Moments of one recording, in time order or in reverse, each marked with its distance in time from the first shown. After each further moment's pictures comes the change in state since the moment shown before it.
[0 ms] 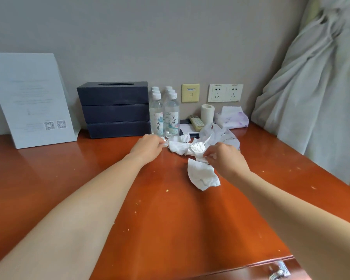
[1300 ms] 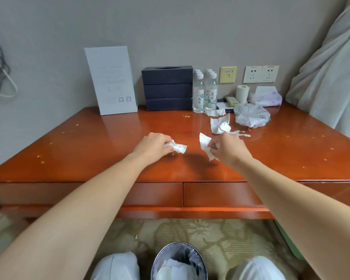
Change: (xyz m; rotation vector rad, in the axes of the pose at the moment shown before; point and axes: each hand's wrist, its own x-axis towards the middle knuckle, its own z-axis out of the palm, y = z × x) left_hand -0.250 -0.012 -0.070 0.049 0.007 -0.052; right_hand -0.148 -0.110 -0.016 0.103 -0.140 -0.101
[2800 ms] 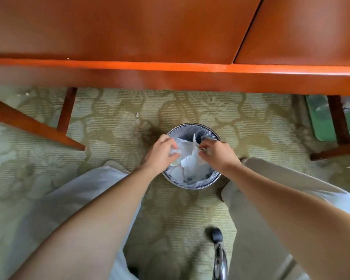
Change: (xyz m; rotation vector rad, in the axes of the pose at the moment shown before) left_hand -0.211 -0.111 0.385 -0.404 -0.525 -0.391; right_hand -0.169 0.071 0.393 0.176 -0.727 0.271
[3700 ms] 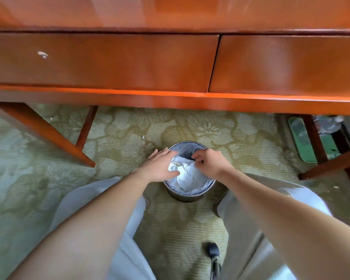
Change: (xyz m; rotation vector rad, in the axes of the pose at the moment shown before) left_hand -0.065 0.056 -0.054 0.299 -0.173 0.074; right_hand -0.065 -0.037 -0.047 0.027 -0.022 -0.095
